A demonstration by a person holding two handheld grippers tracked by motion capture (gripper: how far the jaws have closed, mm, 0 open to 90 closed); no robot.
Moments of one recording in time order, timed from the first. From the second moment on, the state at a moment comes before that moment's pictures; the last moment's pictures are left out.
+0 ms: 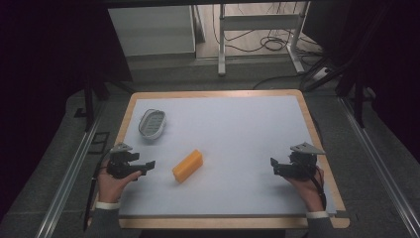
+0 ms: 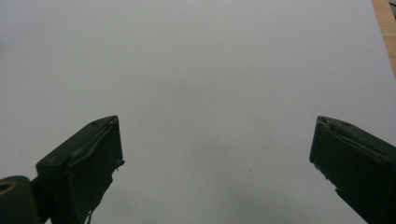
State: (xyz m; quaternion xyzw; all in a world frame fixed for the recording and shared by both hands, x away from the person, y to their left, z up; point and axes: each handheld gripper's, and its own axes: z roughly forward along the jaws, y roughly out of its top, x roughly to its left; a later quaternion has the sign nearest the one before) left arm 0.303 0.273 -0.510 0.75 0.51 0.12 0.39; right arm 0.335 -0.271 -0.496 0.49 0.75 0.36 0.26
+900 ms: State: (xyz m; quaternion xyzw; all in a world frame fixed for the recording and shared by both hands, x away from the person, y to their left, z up) left arm 0.305 0.272 -0.511 0.76 0.51 0.12 0.38; right arm 0.332 -0.280 -0.503 0.49 0.75 0.35 0.26
